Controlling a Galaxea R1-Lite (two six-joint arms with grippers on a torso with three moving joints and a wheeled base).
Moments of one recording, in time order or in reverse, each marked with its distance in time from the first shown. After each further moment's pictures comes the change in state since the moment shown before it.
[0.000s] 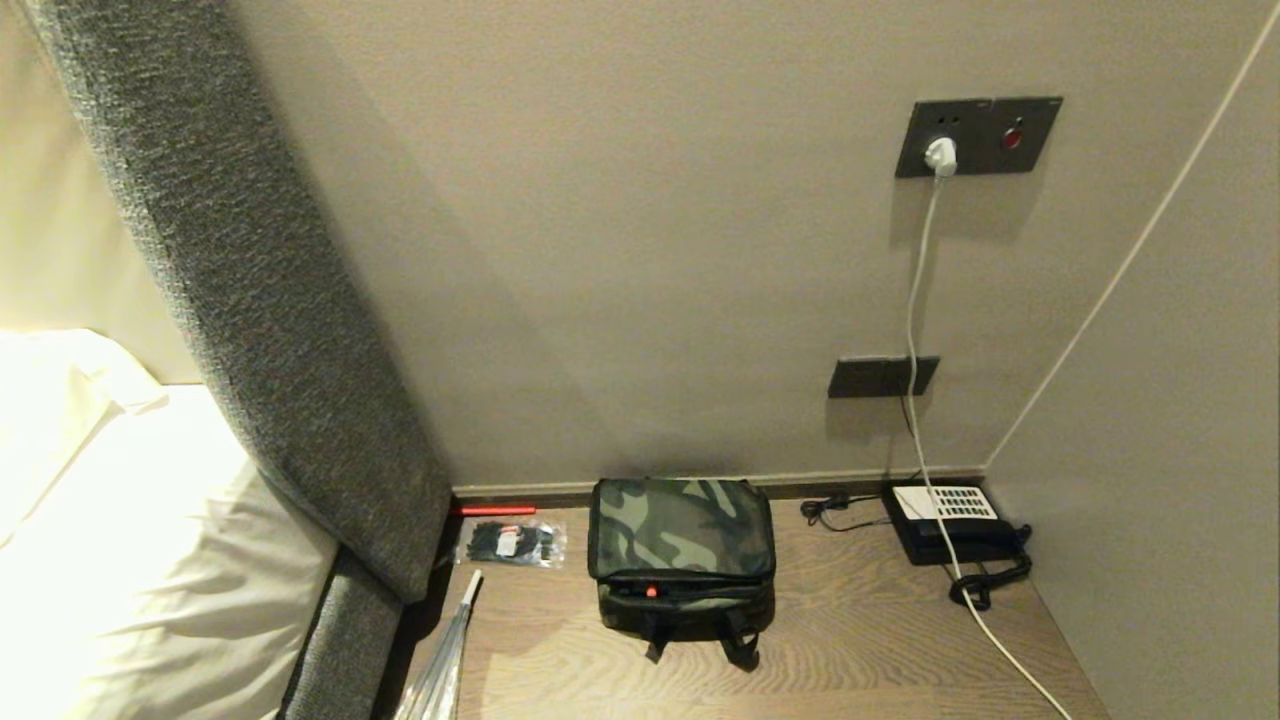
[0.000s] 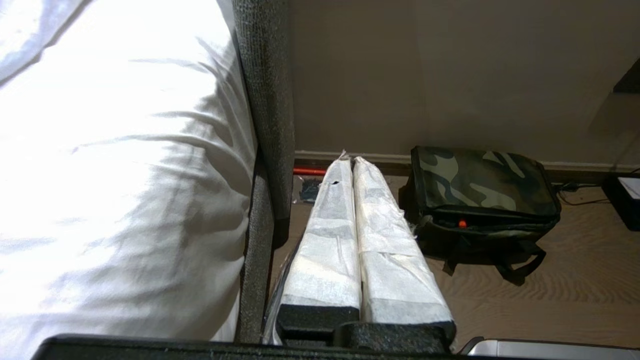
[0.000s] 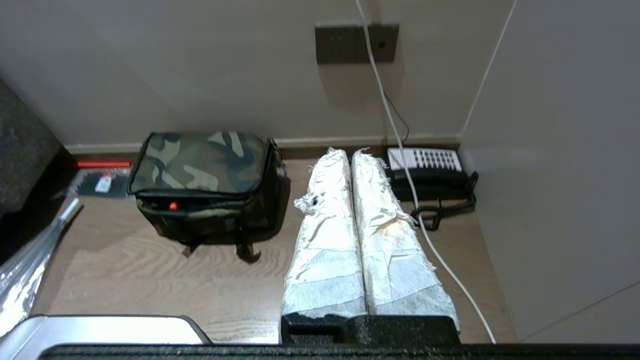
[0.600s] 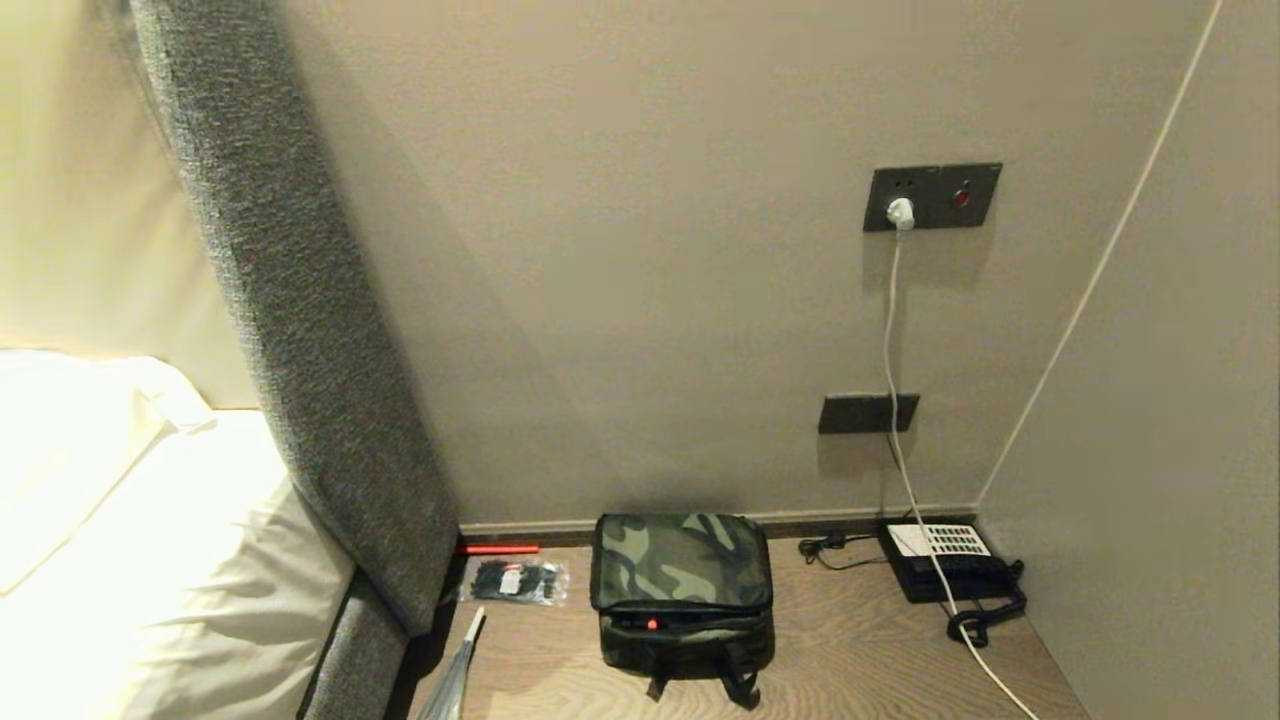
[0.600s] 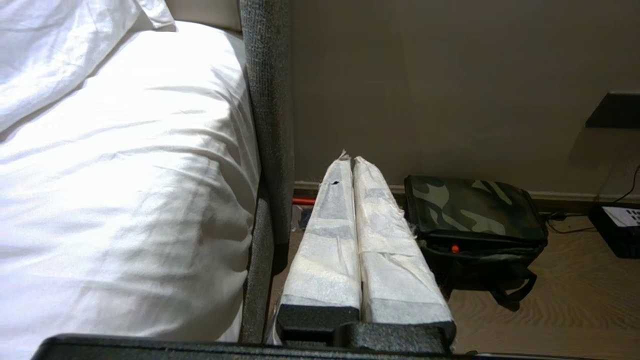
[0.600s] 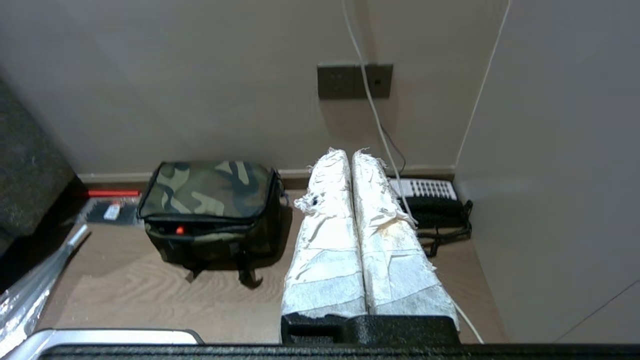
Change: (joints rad) left arm 0.000 0.000 0.000 0.000 0.000 0.000; right arm 0.000 0.000 0.000 0.000 -0.001 0.001
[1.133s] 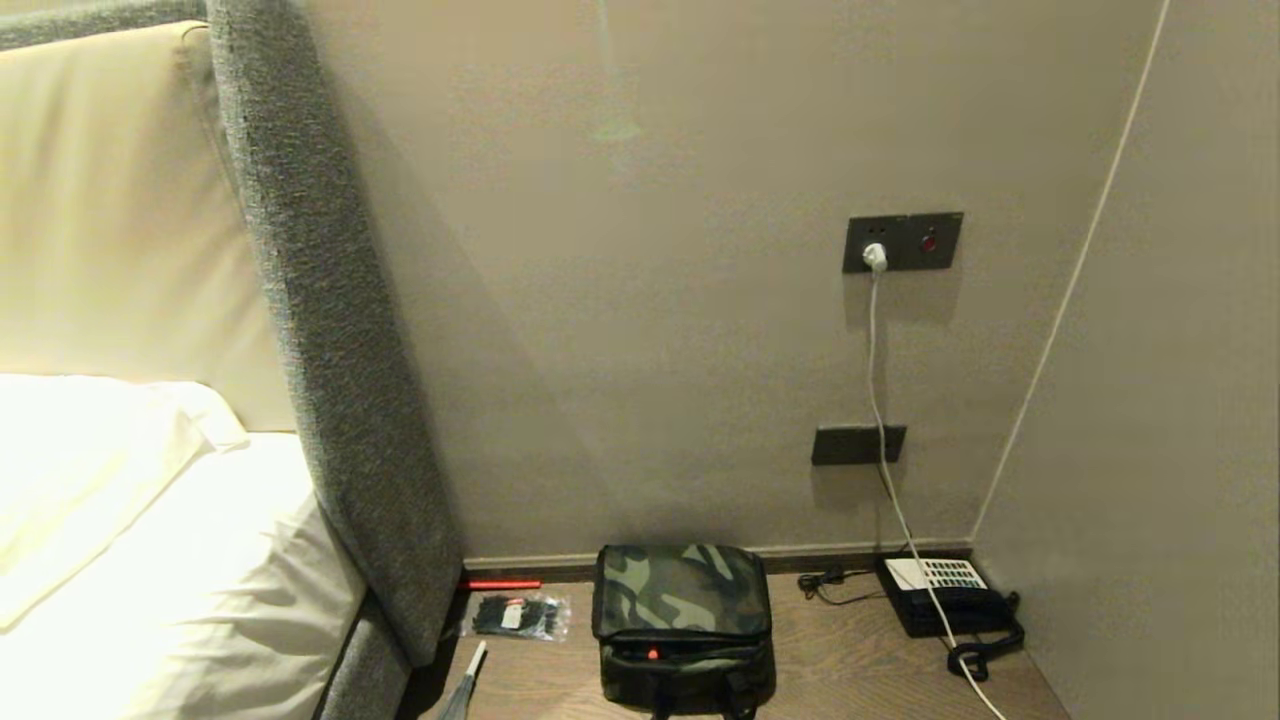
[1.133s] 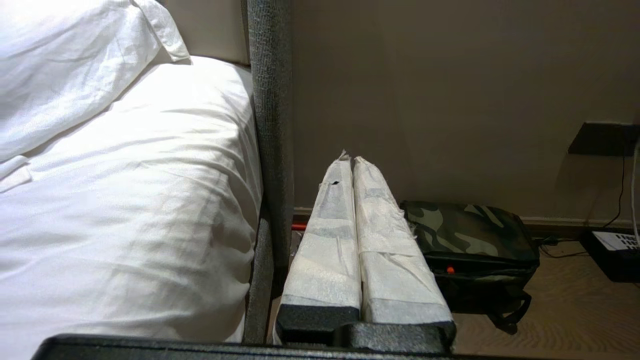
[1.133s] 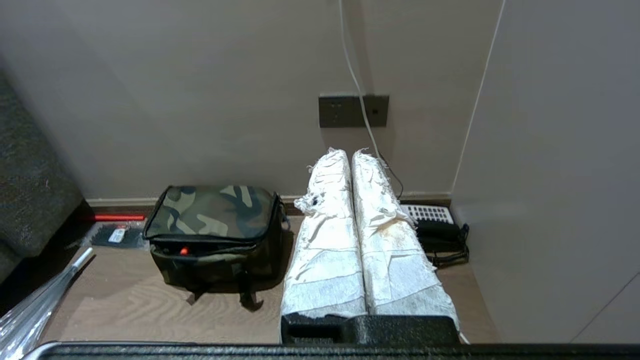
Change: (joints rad) left arm 0.000 0.000 0.000 0.000 0.000 0.001; right arm 0.000 0.000 0.001 -0.001 0.000 0.000
